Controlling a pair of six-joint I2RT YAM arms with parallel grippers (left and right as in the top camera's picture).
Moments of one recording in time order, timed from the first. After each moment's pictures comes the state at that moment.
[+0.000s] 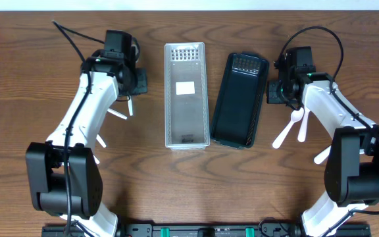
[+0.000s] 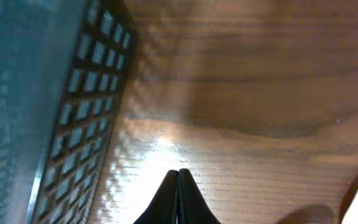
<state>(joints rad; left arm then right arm) -0.13 1.79 1.39 -0.78 0.05 -0.20 0.07 1.86 1.21 -0.53 -0.06 0.09</state>
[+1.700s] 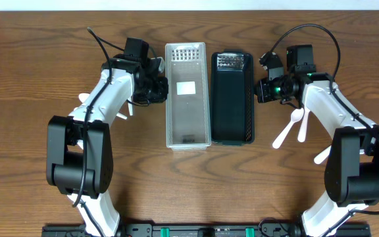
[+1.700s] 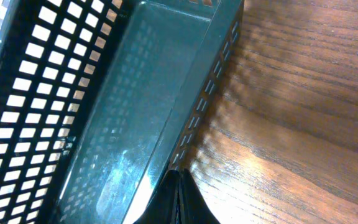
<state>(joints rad) -0.18 1.95 1.39 -0.76 0.39 -0.17 0.07 1.86 1.21 -0.47 -0.46 -0.08</state>
